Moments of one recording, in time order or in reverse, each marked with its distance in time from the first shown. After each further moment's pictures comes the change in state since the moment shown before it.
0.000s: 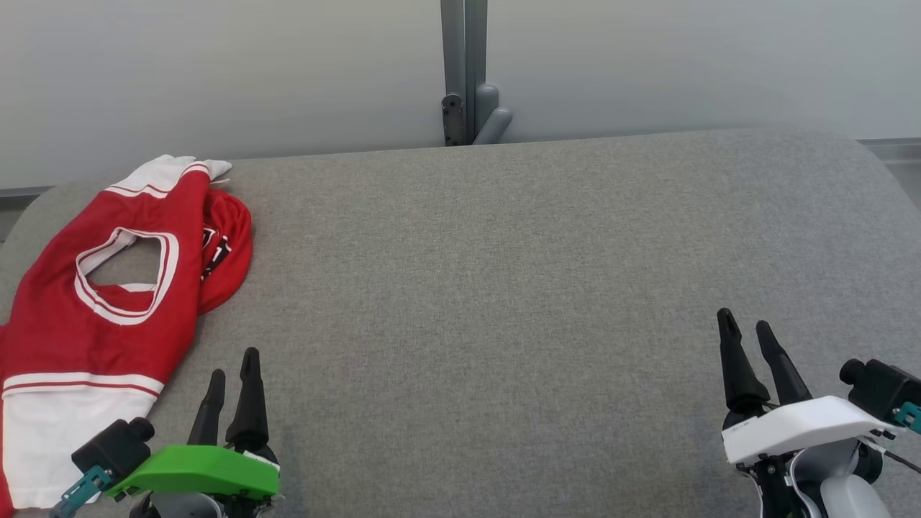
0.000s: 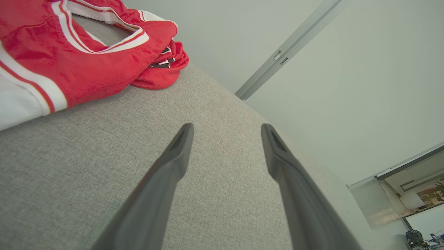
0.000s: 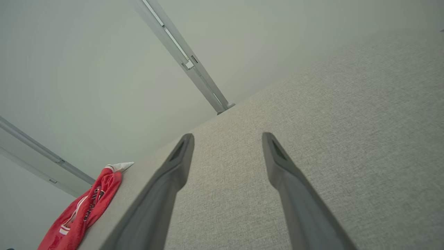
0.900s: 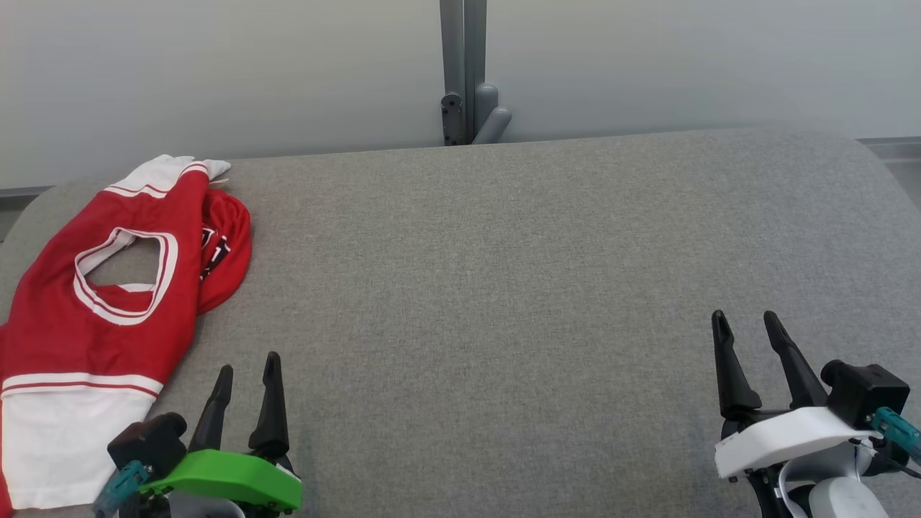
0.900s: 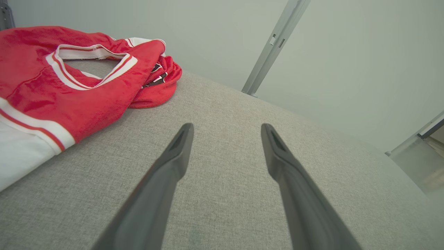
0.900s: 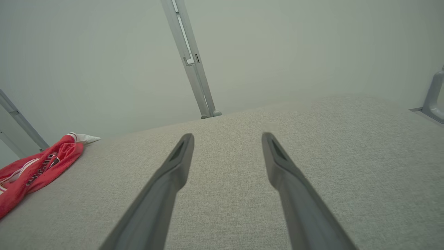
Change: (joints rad) left arm 0.004 0.000 -0.029 0.018 0.281 -0.004 -0.071; right arm 0.015 -0.009 0.006 -0.021 -0.322 0.000 -0.070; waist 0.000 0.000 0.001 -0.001
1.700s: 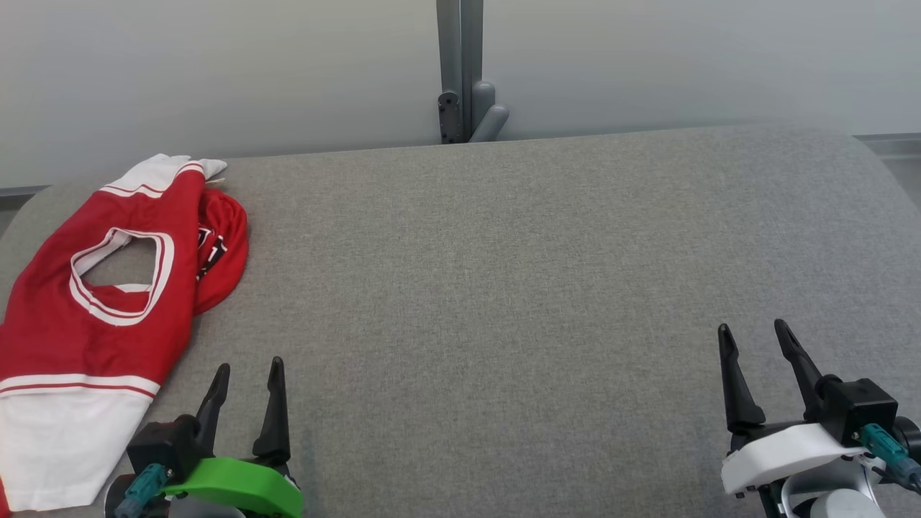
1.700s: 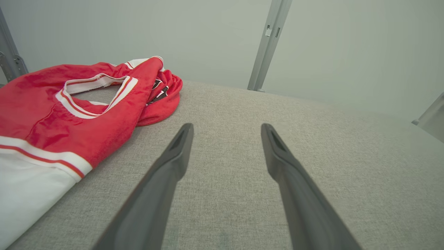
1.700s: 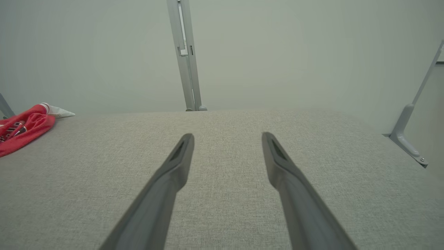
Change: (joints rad) left arm 0.005 0.015 -0.004 0.010 0.215 -0.001 -0.055; right arm 0.023 0.002 -0.032 0.014 -0.206 0.002 -0.057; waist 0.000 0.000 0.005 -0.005
